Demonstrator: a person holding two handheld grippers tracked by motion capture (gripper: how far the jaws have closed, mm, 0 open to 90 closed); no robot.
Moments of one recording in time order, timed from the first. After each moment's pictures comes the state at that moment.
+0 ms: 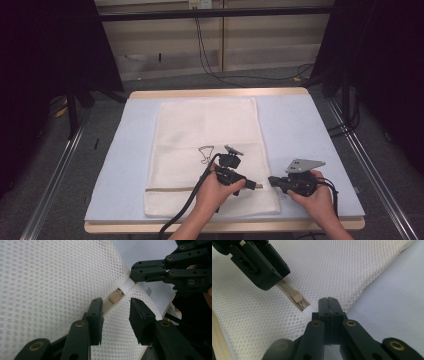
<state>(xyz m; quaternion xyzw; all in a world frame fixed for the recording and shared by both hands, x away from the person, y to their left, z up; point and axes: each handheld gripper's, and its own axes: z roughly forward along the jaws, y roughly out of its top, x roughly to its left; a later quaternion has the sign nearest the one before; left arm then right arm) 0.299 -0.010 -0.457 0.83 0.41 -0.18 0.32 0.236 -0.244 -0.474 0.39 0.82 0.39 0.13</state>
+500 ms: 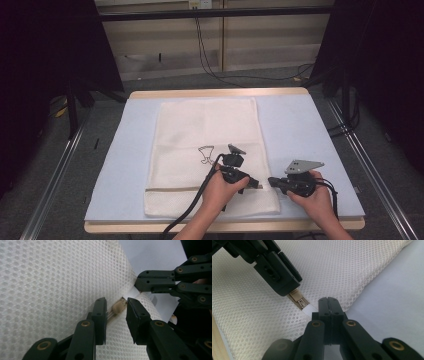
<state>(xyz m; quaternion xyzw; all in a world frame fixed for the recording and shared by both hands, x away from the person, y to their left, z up) 0.305 -0.022 -0.469 0.81 0.44 -0.19 0.32 0.236 -0.243 -0.478 0.39 0.83 0.39 0.13</state>
